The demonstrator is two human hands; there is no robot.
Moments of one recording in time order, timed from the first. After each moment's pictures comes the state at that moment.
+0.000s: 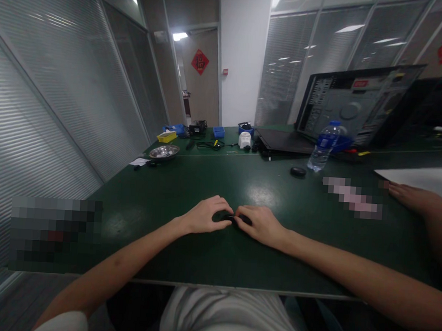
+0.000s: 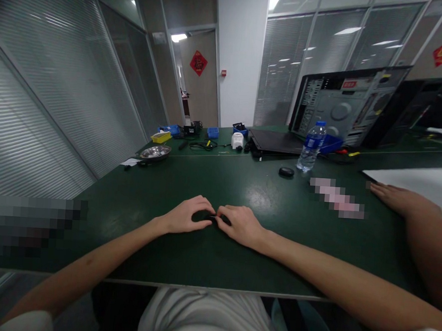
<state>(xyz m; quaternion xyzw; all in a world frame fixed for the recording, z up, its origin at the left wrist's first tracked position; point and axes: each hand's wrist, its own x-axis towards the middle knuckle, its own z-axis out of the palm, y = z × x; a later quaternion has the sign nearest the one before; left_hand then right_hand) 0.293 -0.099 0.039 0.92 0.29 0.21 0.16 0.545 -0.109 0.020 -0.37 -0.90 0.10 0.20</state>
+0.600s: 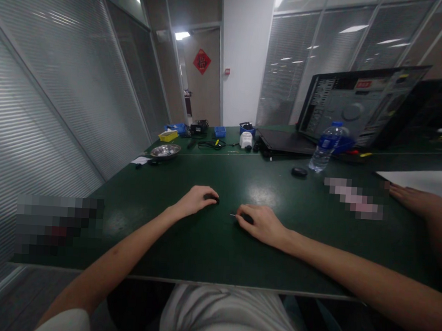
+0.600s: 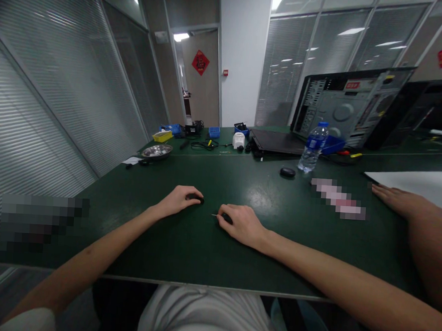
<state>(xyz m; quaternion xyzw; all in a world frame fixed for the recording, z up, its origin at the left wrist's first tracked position) 0.251 -0.056 0.029 0.88 0.38 0.23 0.19 0.546 -0.110 0.023 -0.38 -0.90 0.11 0.21</state>
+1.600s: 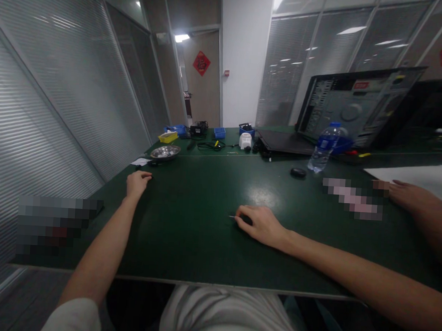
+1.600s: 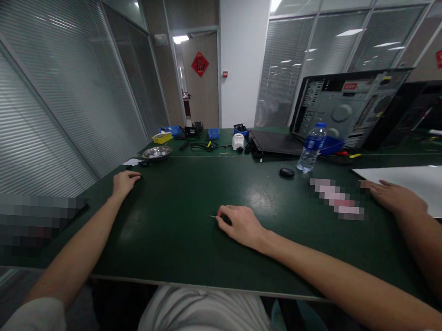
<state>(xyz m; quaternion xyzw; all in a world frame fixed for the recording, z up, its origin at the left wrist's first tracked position) 0.014 0.020 -0.004 0.58 0.76 0.28 -0.05 0.547 -0.111 0.024 -0.37 -0.90 0.12 0.21</state>
